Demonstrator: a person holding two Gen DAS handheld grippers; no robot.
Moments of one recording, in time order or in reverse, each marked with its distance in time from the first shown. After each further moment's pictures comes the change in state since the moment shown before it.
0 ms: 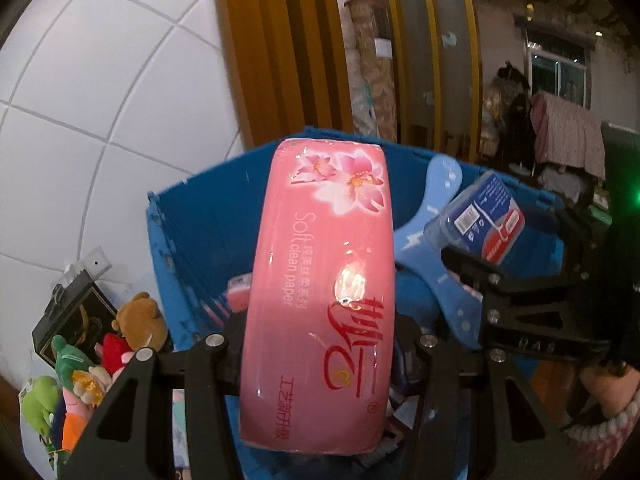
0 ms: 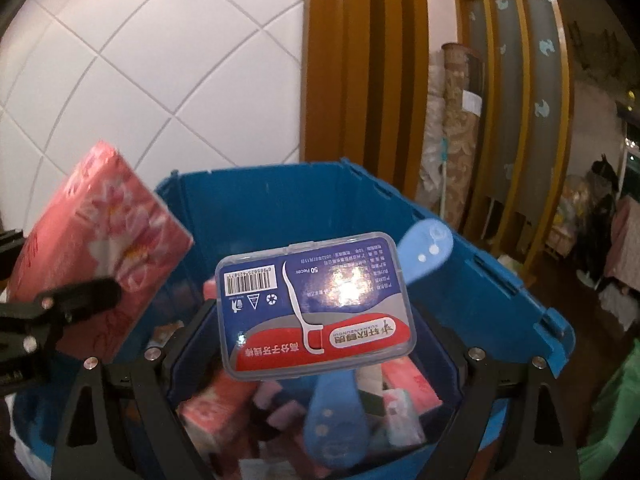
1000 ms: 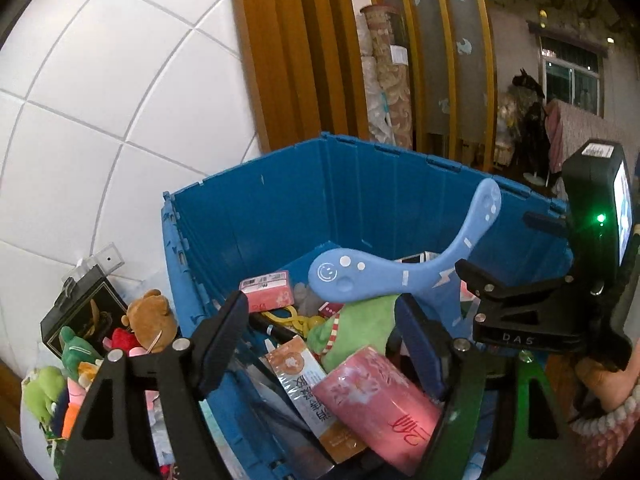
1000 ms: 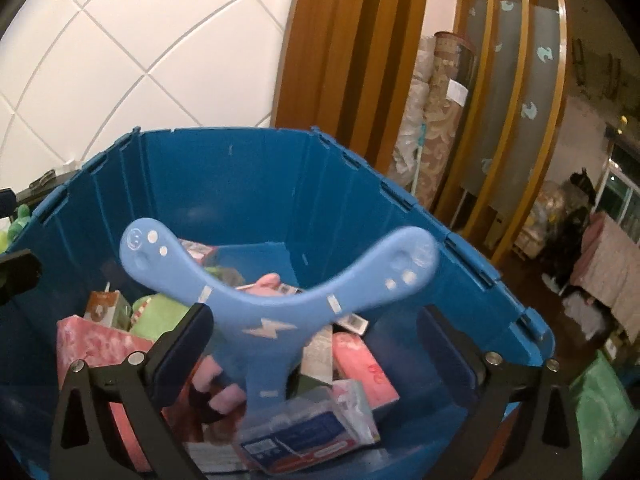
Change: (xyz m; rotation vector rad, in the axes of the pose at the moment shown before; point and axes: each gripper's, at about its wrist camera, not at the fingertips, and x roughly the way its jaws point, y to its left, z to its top) left arm -0.010 0.000 -0.002 -0.035 -0.044 0.054; right arm 0.030 -0.024 -0.007 -0.080 0.080 -0.134
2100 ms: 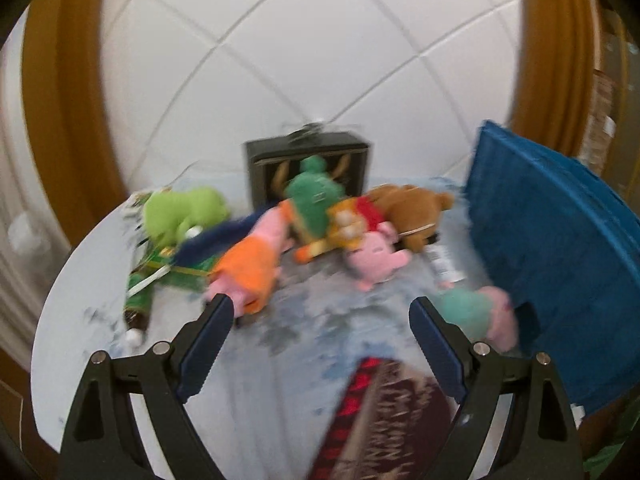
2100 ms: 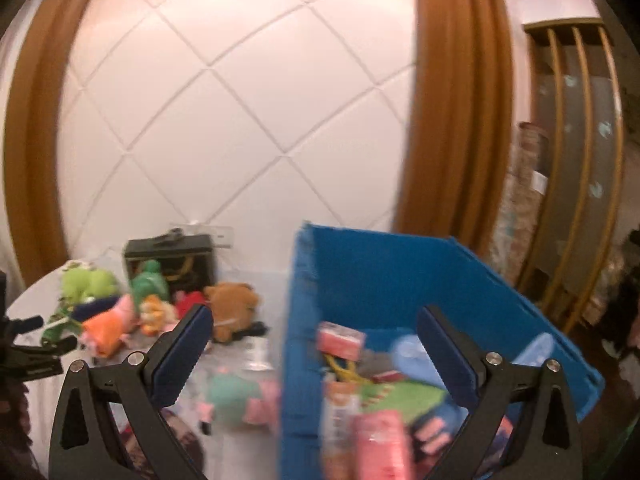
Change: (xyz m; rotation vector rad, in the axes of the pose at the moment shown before) left arm -0.117 0.320 -0.225 -0.553 0.112 0.468; right arm -0.142 0.198 0.049 -0.102 -0.268 0.292
